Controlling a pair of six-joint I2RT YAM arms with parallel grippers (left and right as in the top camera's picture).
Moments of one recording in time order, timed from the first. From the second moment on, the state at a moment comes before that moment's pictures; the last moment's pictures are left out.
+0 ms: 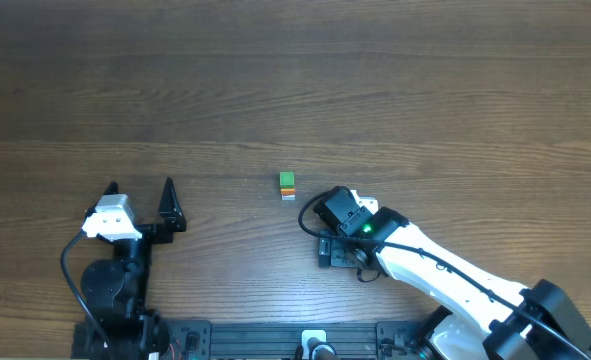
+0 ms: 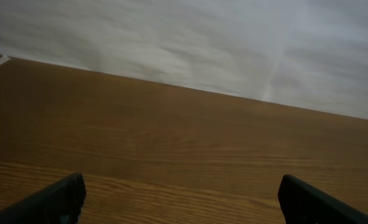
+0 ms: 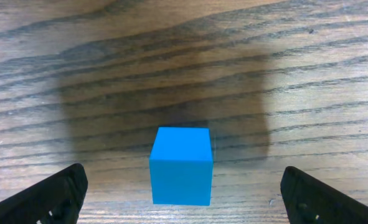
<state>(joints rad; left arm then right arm) 0.03 0.01 0.01 -0.08 0.01 -0.18 0.73 1.38 0.66 -0.76 0.03 0.79</state>
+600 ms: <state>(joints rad) 0.03 0.01 0.01 -0.08 0.01 -0.18 0.73 1.43 0.66 -0.72 0.07 0.78</state>
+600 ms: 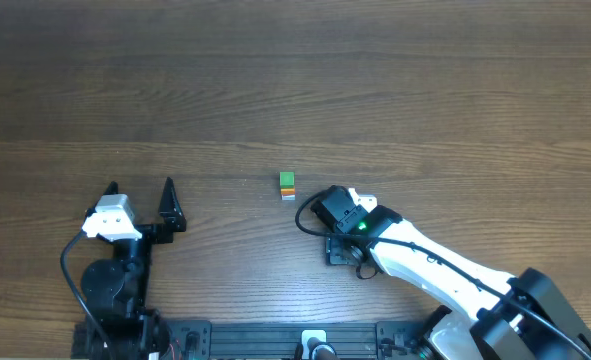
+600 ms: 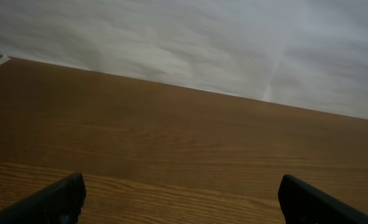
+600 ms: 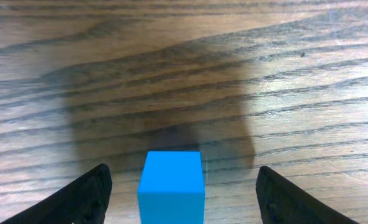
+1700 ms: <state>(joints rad) 0.03 0.01 0.01 -0.08 0.01 -0.18 0.73 1.45 0.66 -0.69 0.08 0.76</state>
